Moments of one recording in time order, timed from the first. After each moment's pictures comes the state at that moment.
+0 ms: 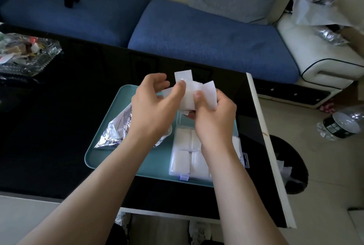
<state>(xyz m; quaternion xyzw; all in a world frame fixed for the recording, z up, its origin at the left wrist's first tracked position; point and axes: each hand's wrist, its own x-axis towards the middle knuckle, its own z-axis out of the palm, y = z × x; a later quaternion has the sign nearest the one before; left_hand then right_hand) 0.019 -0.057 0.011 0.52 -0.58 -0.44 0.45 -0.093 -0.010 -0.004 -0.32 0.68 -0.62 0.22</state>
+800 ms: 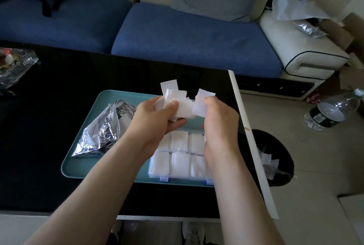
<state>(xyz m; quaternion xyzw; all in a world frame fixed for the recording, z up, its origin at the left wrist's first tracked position) -0.025 -0.038 0.000 0.43 -0.40 -0.73 0.35 -0.135 0.035 0.027 -0.17 0.68 -0.64 0.31</state>
